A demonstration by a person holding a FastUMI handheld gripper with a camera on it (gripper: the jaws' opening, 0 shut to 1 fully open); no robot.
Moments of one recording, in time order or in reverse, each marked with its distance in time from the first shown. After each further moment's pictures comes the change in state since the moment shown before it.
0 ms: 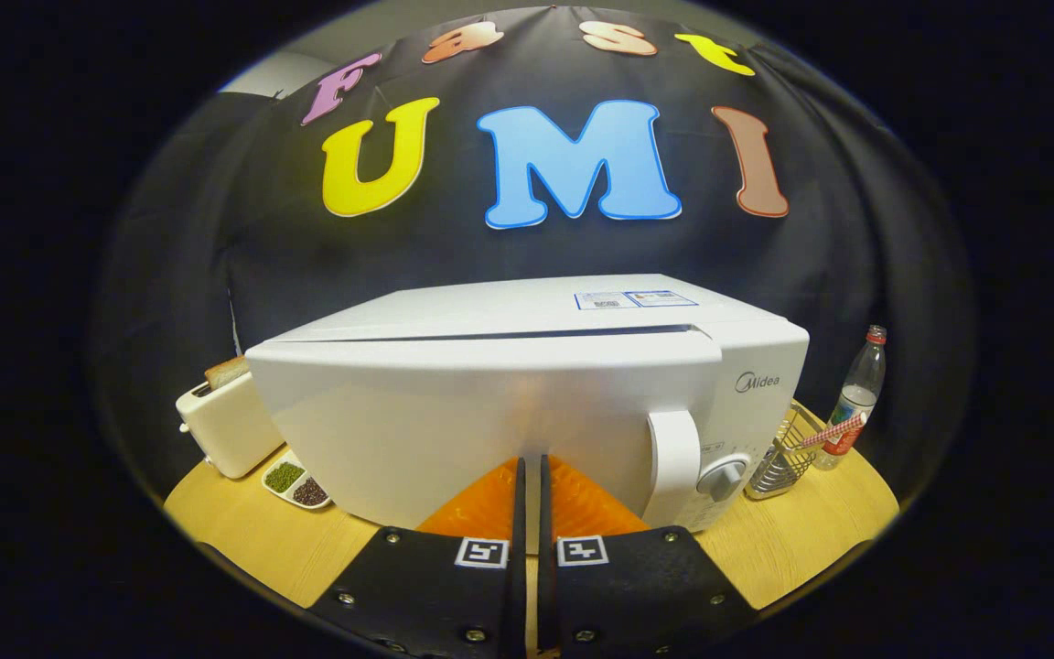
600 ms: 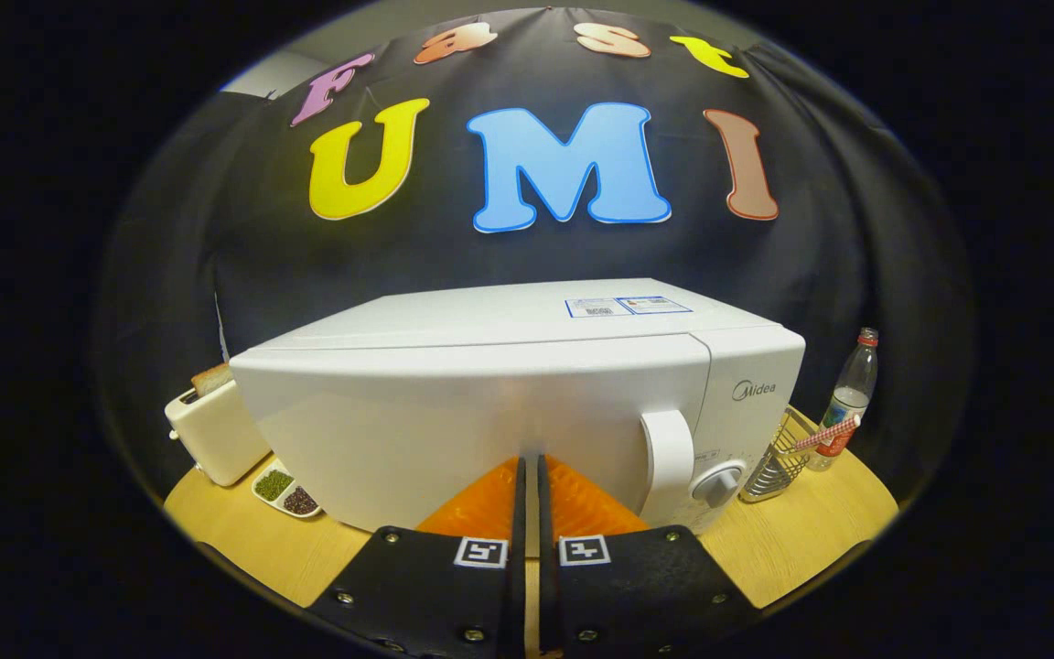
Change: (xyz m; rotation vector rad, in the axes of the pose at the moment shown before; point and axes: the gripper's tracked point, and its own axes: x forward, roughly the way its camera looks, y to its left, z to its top) arm -0.002 0.000 0.010 0.002 -0.026 -0.039
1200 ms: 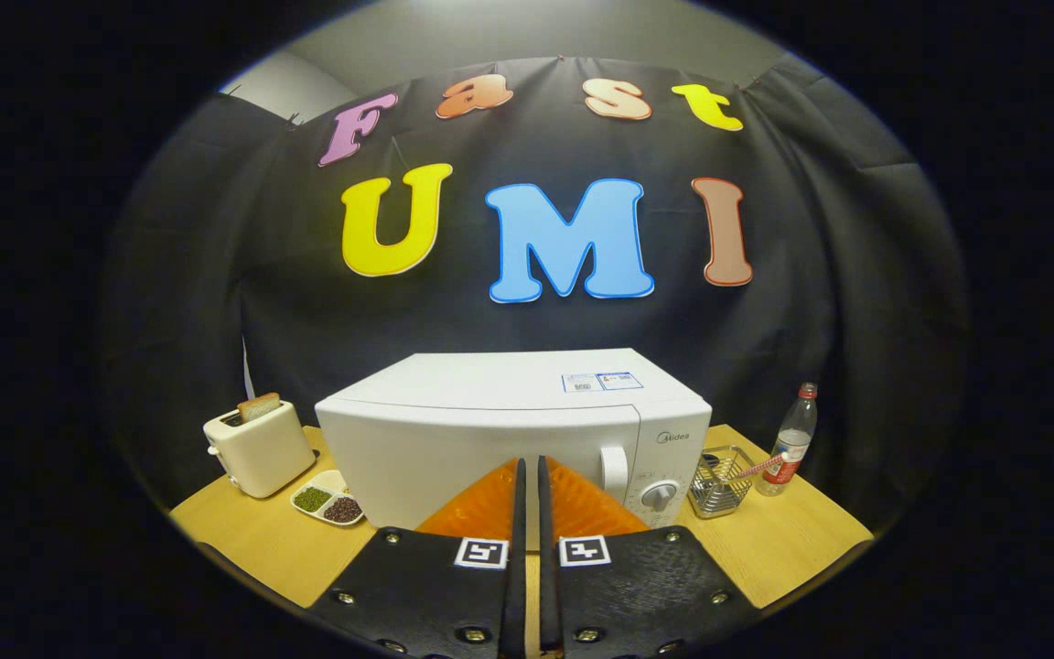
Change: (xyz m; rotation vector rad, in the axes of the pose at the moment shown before) arm -0.118 0.010 0.049 -0.044 -0.158 -0.005
